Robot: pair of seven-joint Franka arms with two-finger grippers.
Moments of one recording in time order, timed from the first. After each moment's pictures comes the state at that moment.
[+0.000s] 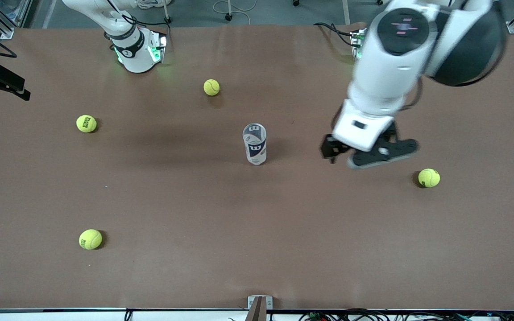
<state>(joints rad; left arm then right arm) -0.44 0.35 -0.02 -1.22 0.12 1.65 -0.65 0.00 -0.06 -0.06 -1.52 0.00 1.40 -0.06</state>
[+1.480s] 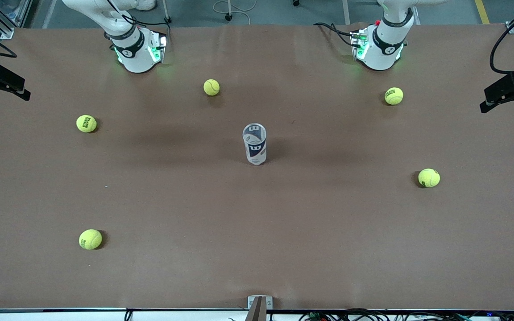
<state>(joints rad) 0.02 0.10 -0.05 -1.29 -0.02 1.39 0.00 0.01 -0.06 -0.06 -1.52 0.00 1.40 -0.06</state>
